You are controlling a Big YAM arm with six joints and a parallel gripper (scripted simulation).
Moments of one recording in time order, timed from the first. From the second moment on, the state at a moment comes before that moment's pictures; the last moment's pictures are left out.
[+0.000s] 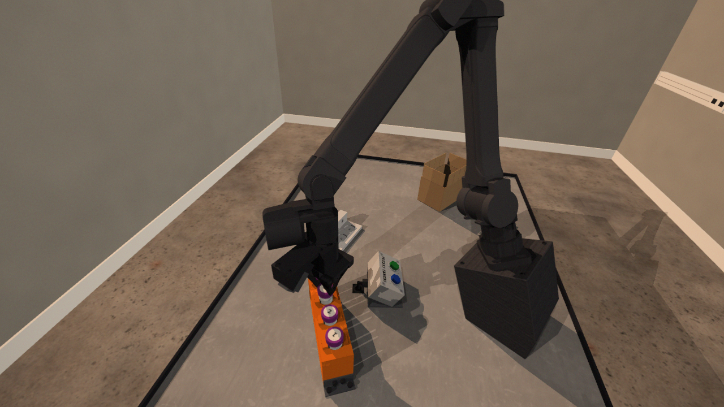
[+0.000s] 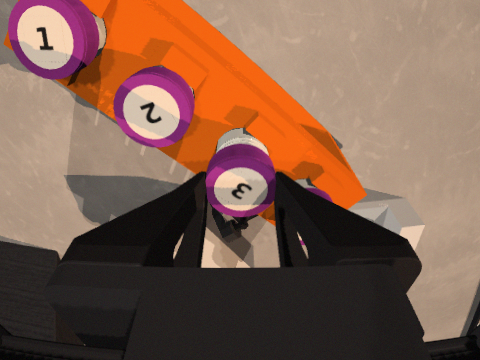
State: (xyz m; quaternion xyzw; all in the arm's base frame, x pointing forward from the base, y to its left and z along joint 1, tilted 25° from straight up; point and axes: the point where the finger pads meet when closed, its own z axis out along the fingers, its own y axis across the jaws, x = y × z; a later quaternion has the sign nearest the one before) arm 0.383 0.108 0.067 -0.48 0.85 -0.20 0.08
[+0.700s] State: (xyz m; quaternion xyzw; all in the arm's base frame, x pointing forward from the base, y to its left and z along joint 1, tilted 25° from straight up) arm 0.383 0.108 0.067 -0.48 0.85 -0.20 0.08
